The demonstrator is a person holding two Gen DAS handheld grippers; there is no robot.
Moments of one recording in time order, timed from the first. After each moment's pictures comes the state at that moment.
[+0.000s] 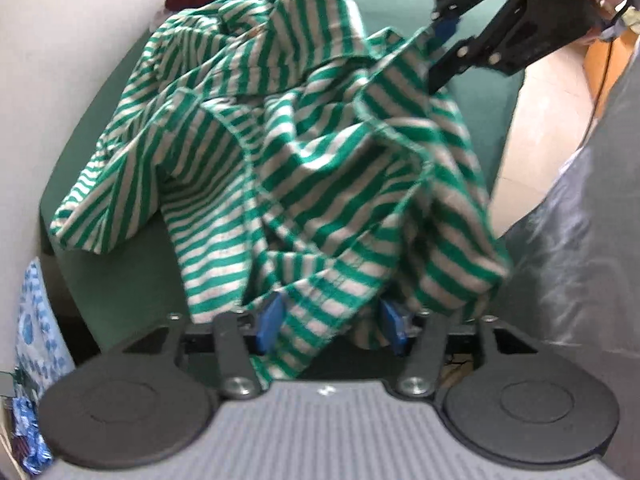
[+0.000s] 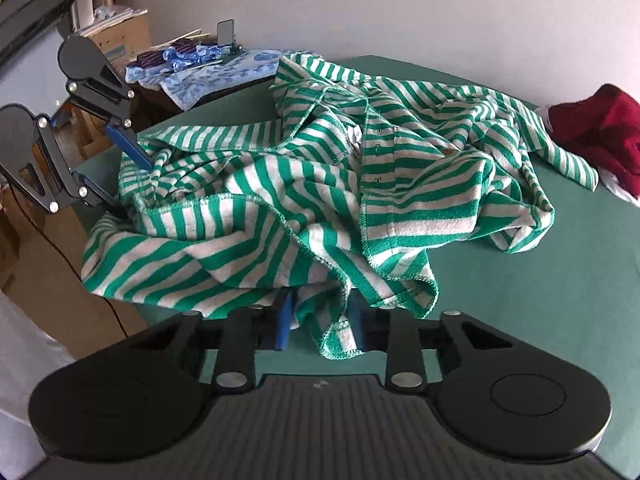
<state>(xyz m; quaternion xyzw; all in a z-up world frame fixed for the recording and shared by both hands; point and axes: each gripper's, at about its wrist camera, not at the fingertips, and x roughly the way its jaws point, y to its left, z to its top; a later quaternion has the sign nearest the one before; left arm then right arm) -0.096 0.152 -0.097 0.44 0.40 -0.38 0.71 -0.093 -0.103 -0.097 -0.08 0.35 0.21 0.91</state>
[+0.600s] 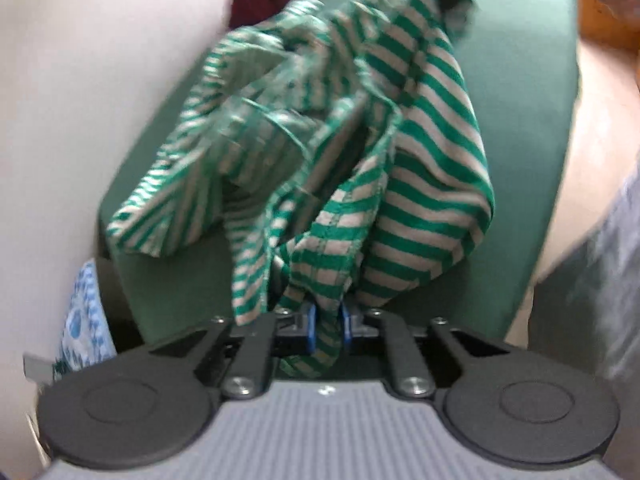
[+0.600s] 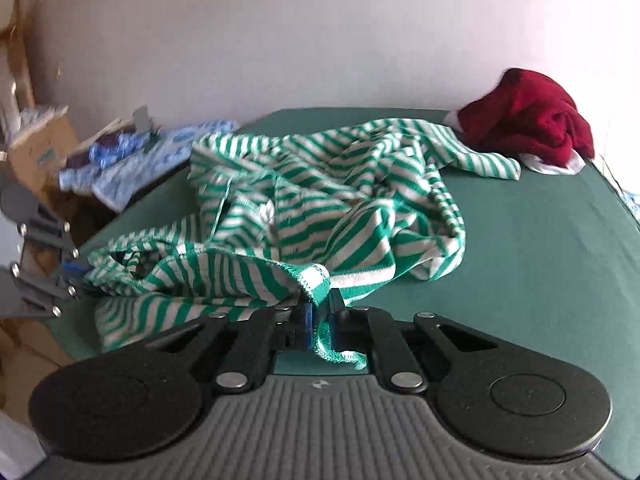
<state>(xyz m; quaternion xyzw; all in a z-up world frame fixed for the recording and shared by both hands) -0.102 0.161 -0.081 0.42 0.33 -0.32 0.79 -0.093 -0.142 -0.060 0.05 0.29 0.10 0.95</state>
